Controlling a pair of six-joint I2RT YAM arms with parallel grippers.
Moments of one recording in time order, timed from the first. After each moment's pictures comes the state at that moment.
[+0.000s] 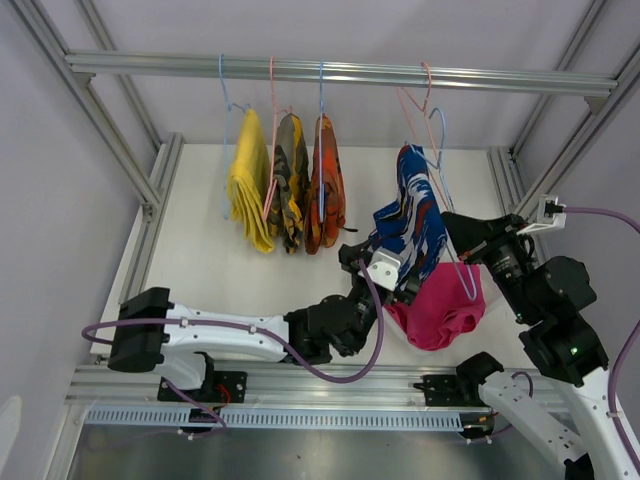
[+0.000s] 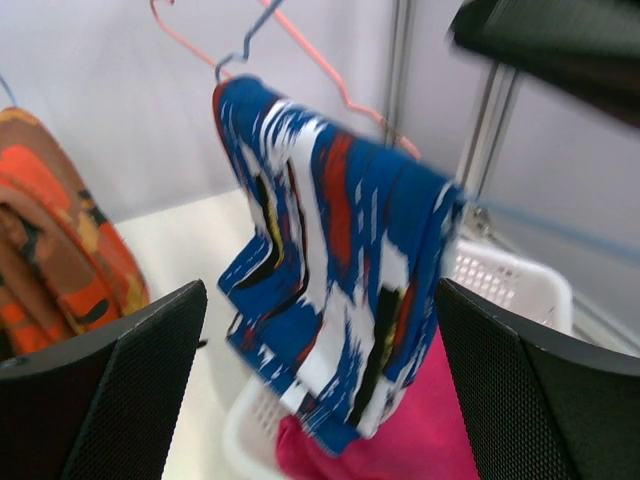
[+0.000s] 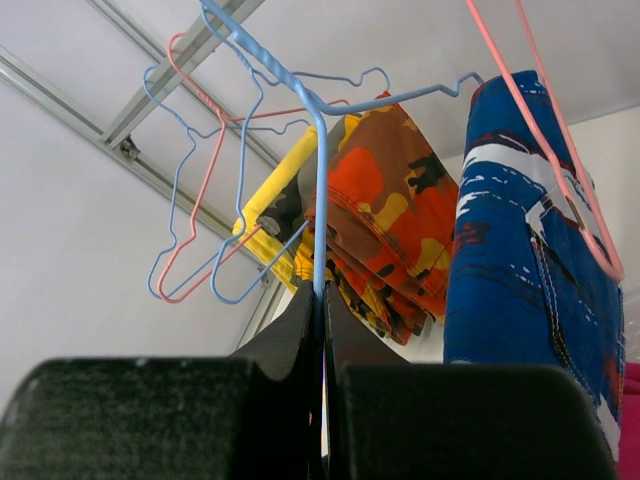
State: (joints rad) left arm -1.51 1.50 1.07 0.69 -0.99 0.21; right arm 0.50 0.55 1.03 -0.34 0.09 0.70
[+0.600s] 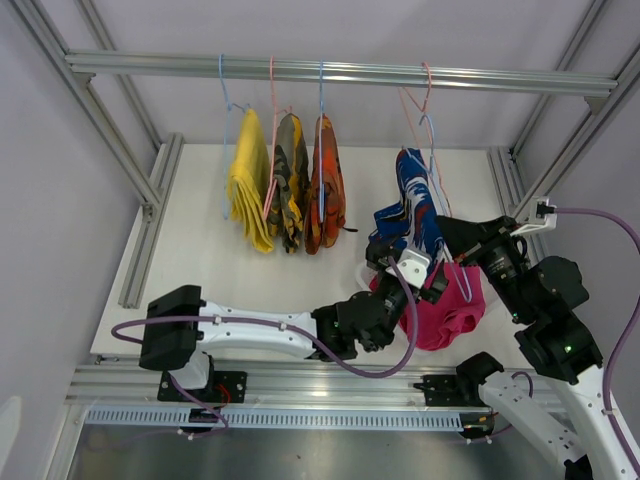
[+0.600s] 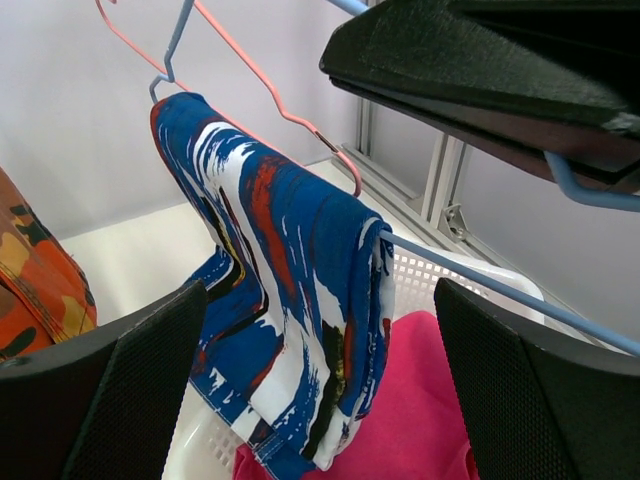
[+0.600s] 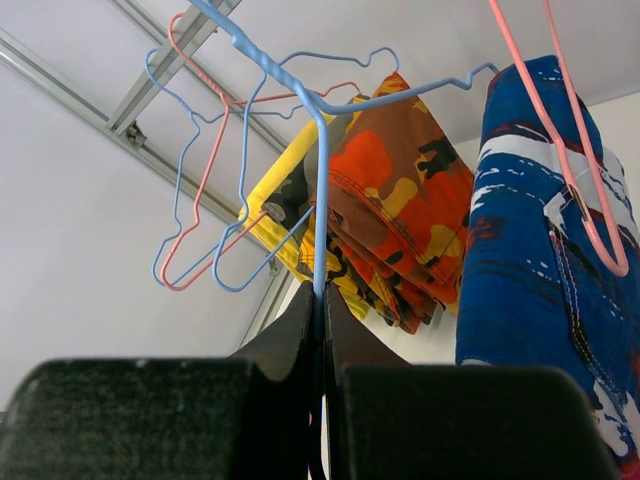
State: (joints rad) left arm -1.49 1.66 1.22 0.71 -0.93 0.20; right arm 0.50 0.54 0.98 -0.32 0.06 0.73
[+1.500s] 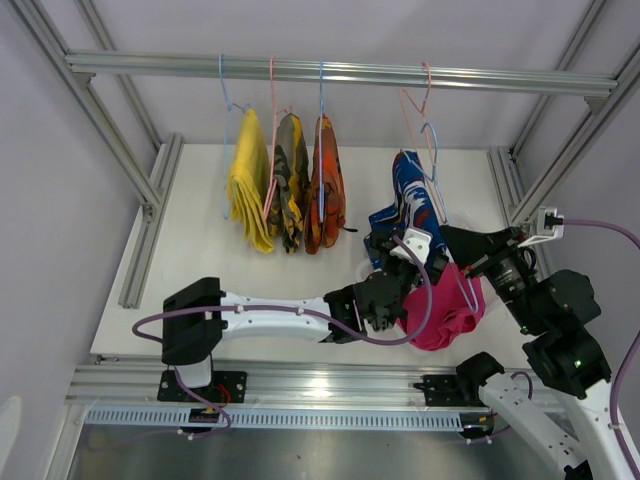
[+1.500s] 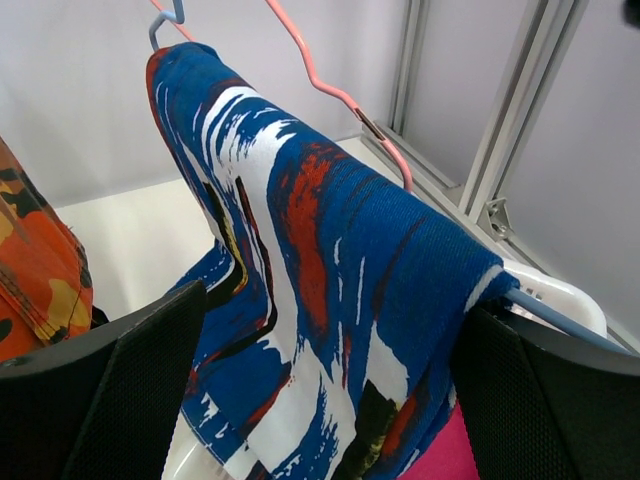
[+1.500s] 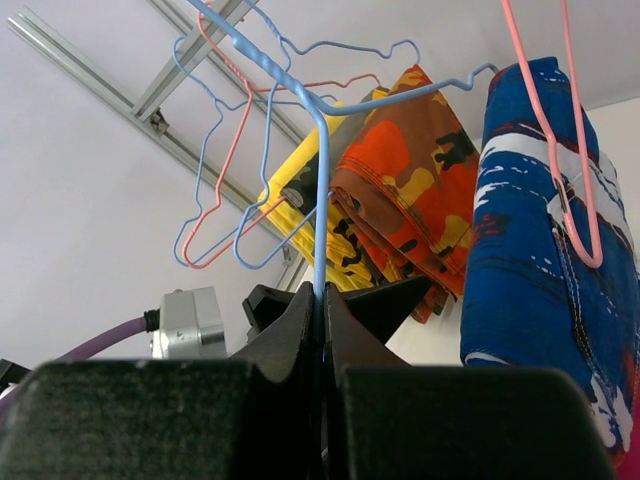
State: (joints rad) left arm -1.38 1.76 1.28 0.65 -0.92 0.08; right arm 0.50 0.47 0.97 -0.35 0.01 0.73
